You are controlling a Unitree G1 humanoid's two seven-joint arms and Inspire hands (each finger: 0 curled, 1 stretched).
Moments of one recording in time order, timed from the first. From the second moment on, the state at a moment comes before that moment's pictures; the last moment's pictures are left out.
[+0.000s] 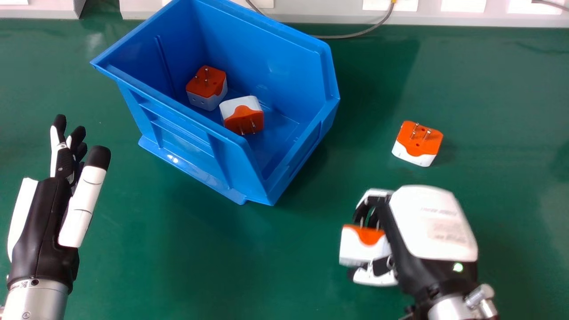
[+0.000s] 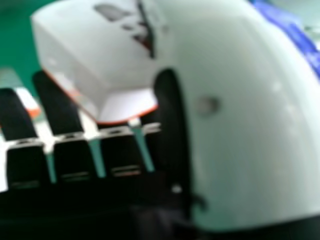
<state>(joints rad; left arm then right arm) 0.29 0.25 0.31 -0.14 -0.05 -0.16 -0.15 0.27 -0.23 0.39 -0.35 -1.12 0.27 -0.11</state>
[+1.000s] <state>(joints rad) 0.28 0.24 0.29 -0.13 -0.05 -0.15 -0.15 -0.51 -0.16 0.37 0.06 -0.99 0.16 -0.07</state>
